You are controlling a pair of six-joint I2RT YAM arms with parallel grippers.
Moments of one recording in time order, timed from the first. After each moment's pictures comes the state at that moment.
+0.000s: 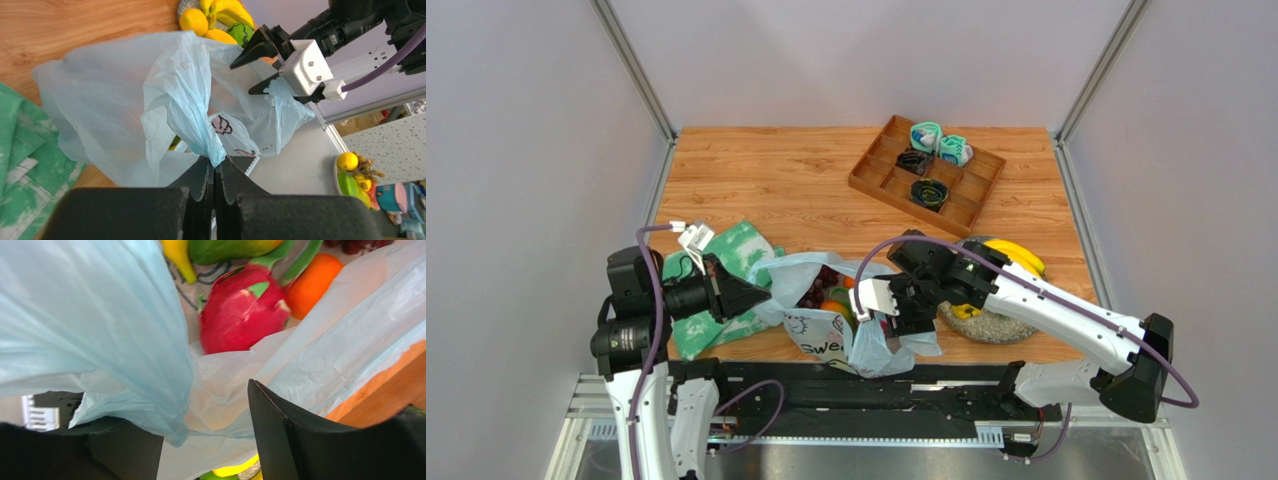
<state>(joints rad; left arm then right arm) 0.20 0.57 1.00 -1.06 1.14 -0.08 1.00 1.25 1.20 -1.08 -0.25 -0.78</state>
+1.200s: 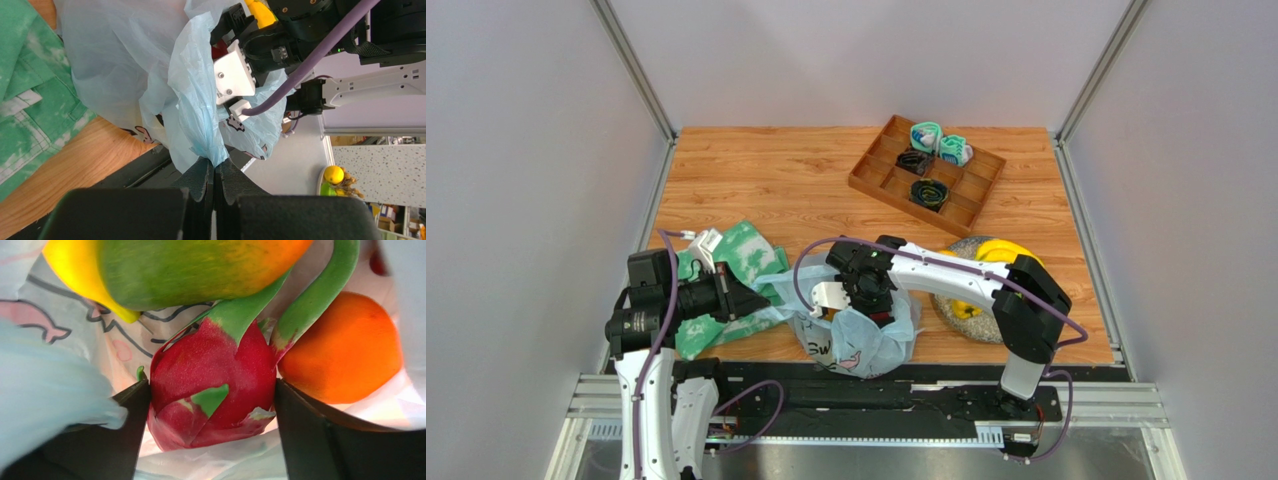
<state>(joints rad) 0.18 0.60 0.84 -1.10 0.98 -0.13 1.01 1.77 1.32 -0.95 -0.11 -0.79</state>
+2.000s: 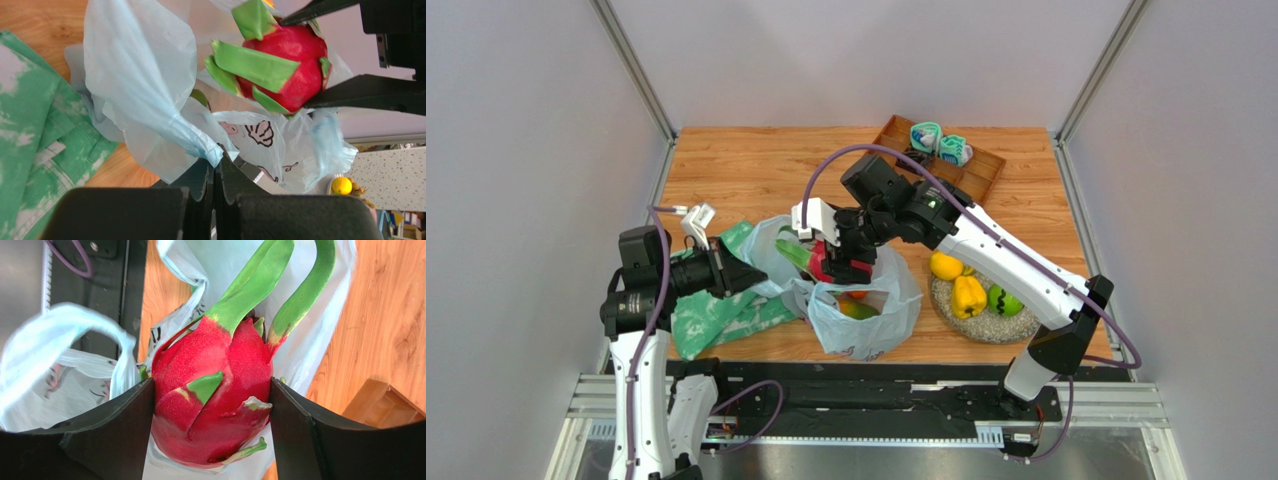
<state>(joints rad) 0.18 0.70 0.92 -0.95 1.01 -0.17 0.96 1.64 1.86 -1.07 -0.39 -0.62</state>
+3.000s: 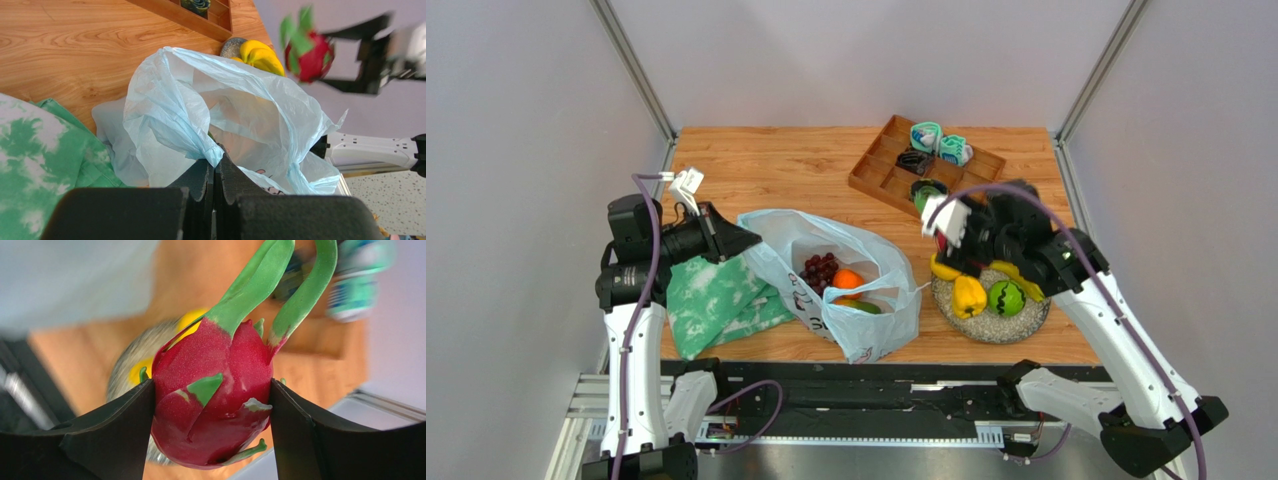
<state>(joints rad) 0.18 0.84 1.03 -0.71 0.99 -0.28 0.53 1.04 1.33 -0.97 -0.11 -0.76</state>
